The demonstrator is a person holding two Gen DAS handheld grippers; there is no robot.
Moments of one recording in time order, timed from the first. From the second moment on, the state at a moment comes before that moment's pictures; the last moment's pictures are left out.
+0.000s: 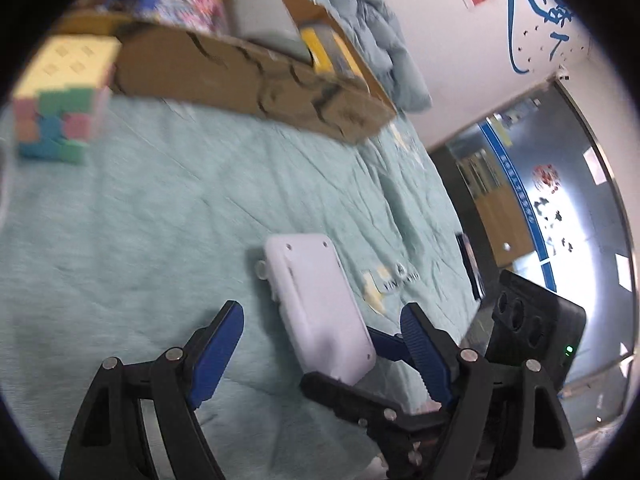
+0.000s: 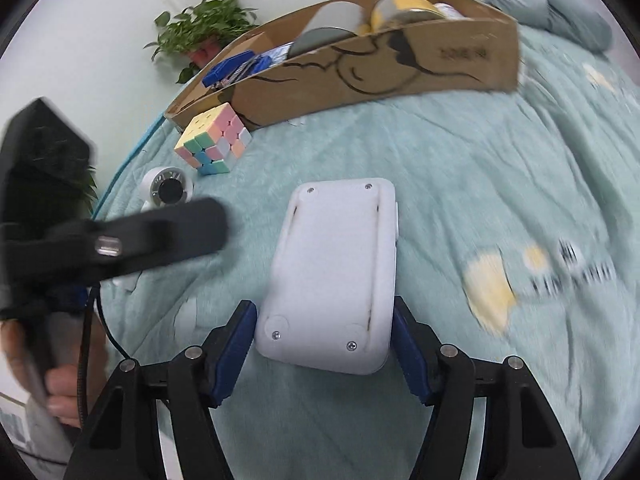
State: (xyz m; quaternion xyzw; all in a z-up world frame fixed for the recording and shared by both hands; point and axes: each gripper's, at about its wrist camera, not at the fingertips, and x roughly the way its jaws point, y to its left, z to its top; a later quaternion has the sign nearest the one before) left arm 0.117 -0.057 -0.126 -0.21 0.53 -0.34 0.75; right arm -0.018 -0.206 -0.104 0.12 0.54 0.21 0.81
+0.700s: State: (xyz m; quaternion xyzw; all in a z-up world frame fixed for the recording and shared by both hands) left arm 0.106 -0.063 -0.133 -0.21 0.53 -0.33 0.75; right arm -0.023 -0.195 -0.098 0.12 0.51 0.22 0.82
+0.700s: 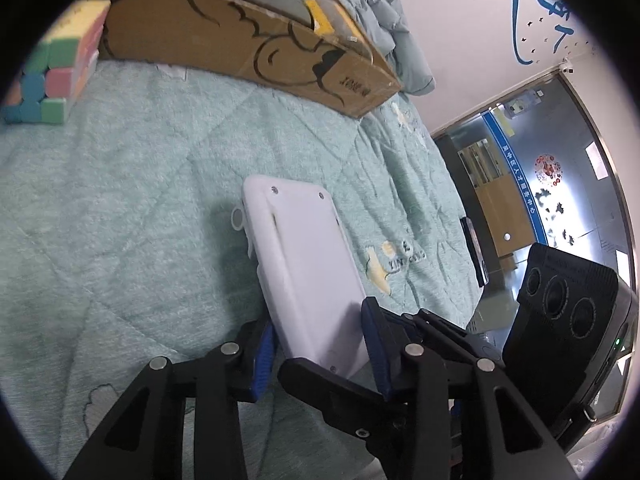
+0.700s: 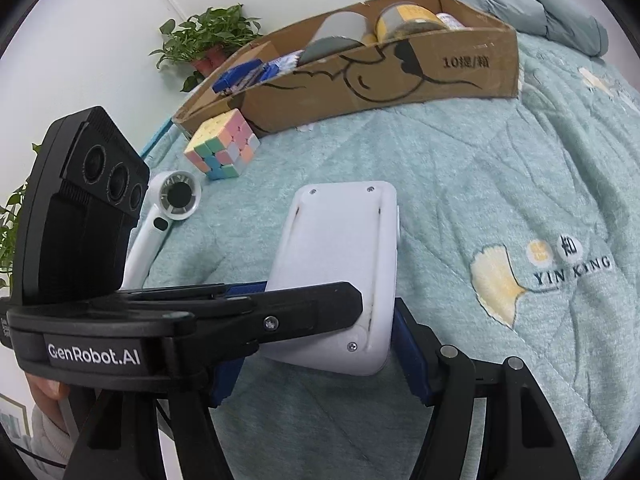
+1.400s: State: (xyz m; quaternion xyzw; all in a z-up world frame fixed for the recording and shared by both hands) left arm 0.171 -0.002 -0.034 -0.17 0.41 -0.30 0.84; right arm 0.057 -0.121 0.005 0.05 0.37 0.28 0.88
